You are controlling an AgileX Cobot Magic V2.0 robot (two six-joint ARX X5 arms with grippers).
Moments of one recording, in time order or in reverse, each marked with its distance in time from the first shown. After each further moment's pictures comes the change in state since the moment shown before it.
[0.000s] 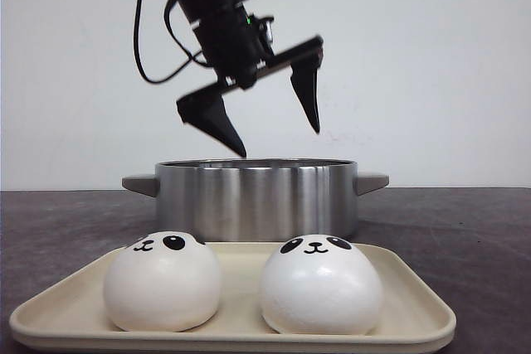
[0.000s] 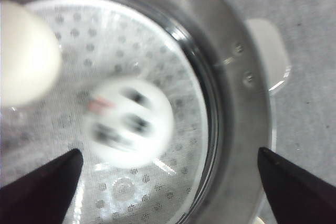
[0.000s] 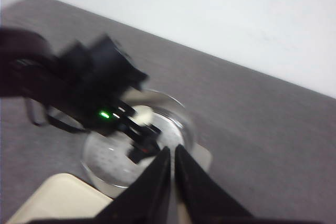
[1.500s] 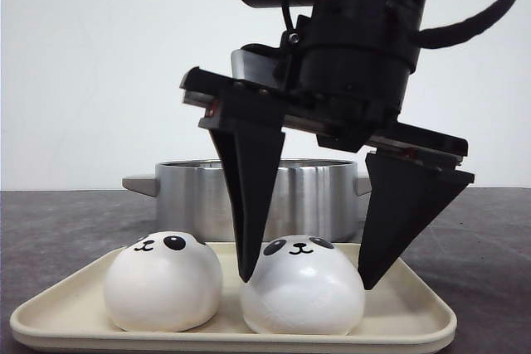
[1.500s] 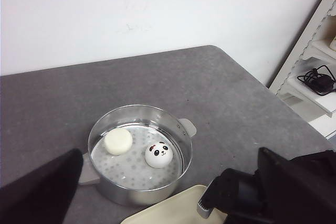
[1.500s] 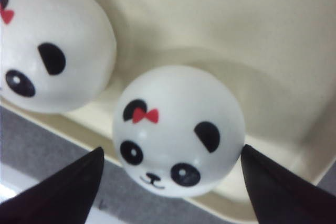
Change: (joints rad) left arm 0.000 -1.007 0.006 -0.402 -0.110 0.151; right arm 0.013 0.539 -0.534 0.253 -0.621 0.437
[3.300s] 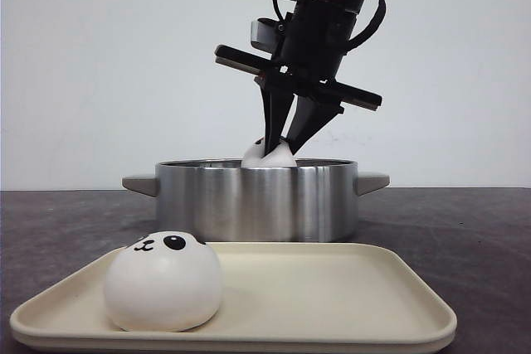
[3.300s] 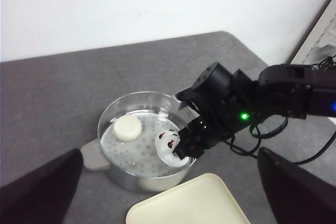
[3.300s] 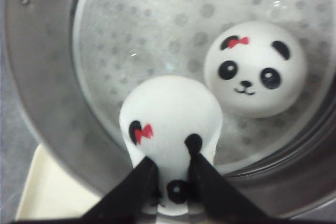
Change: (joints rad) left arm 0.000 0.025 0.000 -0.043 -0.029 0.000; right arm -0.303 0.237 0.472 0.001 -0.008 -0.208
